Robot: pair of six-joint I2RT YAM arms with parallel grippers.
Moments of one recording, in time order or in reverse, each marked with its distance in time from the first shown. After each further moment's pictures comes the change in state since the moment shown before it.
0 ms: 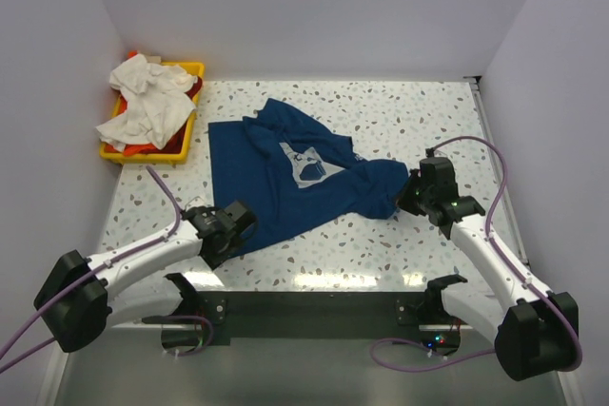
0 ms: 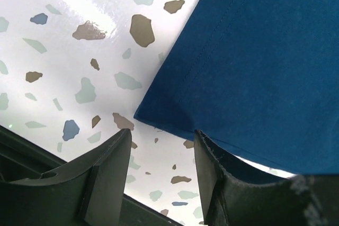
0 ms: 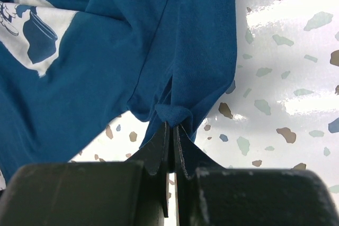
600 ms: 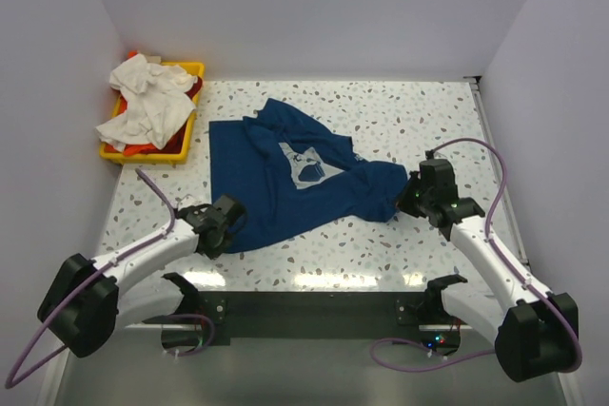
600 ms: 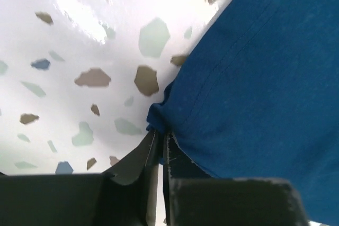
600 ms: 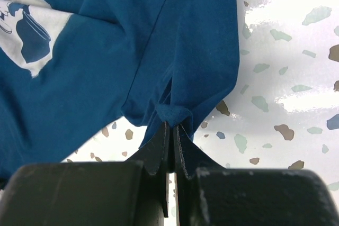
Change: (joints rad) left arm 0.143 0.024 -0.071 0.154 -0.016 0.084; right arm 0.000 -0.005 -0.016 -0.002 0.000 -0.004
